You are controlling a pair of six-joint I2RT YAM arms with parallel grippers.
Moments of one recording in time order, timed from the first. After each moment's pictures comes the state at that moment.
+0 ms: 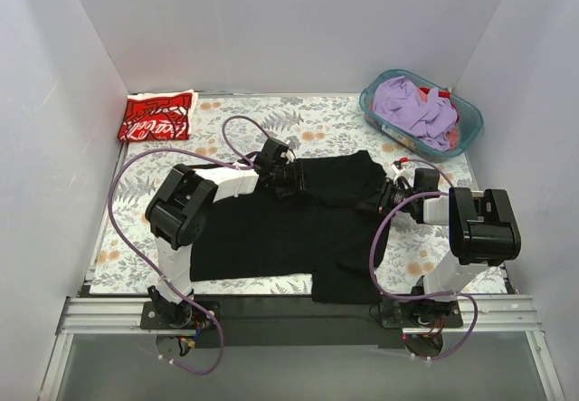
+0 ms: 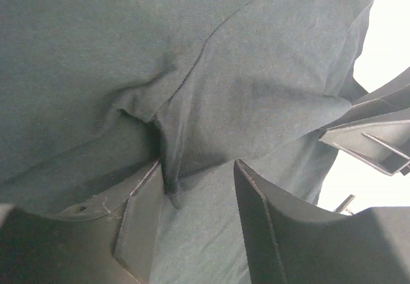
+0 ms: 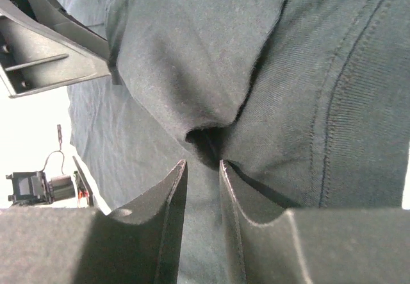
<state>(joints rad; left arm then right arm) -0.61 1.97 1.20 -0.07 0.33 -0.75 -0.03 1.66 0.51 0.34 -0.88 0.45</state>
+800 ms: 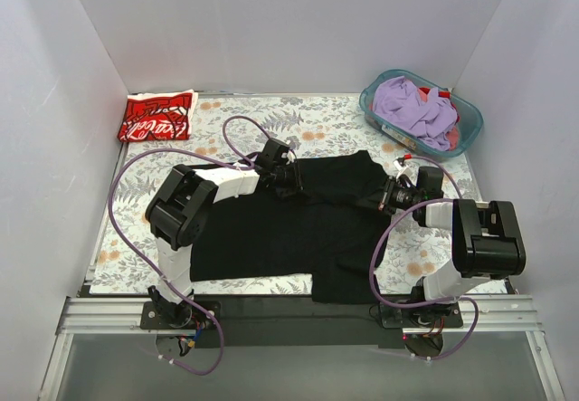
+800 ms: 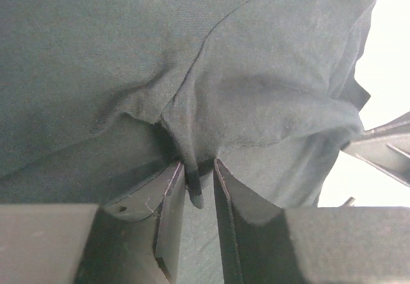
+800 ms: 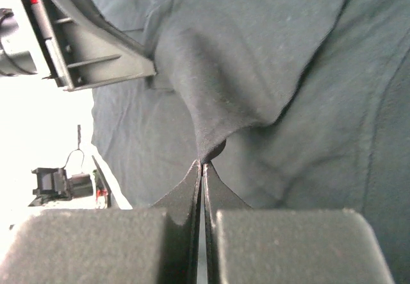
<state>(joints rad) -0.62 1.97 1.20 -0.08 0.32 -0.76 -0.03 1.57 0.49 0.37 -0.92 0.52</state>
